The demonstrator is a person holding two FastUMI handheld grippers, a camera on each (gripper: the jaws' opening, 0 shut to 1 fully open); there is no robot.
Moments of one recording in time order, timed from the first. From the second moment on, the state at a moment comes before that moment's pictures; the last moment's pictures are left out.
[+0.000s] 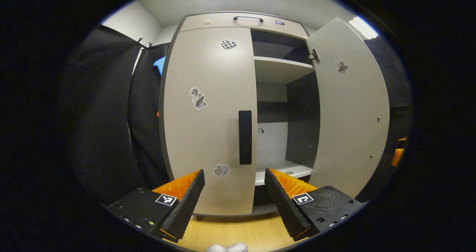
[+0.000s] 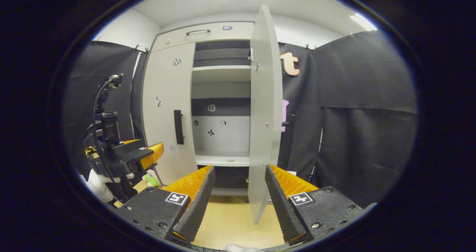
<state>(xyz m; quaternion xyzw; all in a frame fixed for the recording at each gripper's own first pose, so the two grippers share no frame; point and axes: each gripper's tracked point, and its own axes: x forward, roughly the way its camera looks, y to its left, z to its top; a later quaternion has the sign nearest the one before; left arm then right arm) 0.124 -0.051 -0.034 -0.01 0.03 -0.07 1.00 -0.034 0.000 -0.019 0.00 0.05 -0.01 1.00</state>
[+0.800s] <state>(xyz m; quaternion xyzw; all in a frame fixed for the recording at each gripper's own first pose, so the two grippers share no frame) 0.257 -0.079 -0.025 -0.01 0.02 -0.06 1.00 -0.026 -0.038 -0.013 0.00 0.06 -0.07 1.00</state>
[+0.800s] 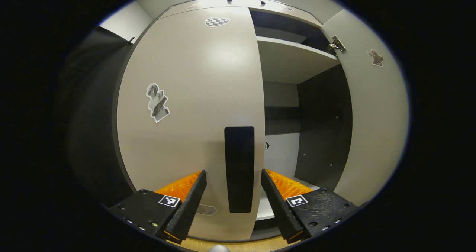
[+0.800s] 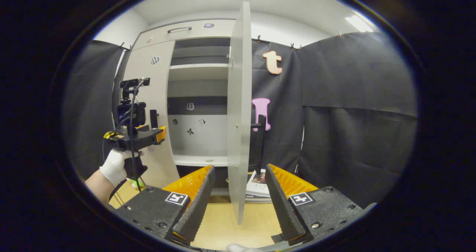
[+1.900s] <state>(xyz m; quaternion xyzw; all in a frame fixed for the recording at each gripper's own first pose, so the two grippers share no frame) 0.227 -0.075 -0.024 -0.02 0.03 -0.08 1.00 -0.035 0.002 -0.017 0.01 0.06 0.00 1.00</state>
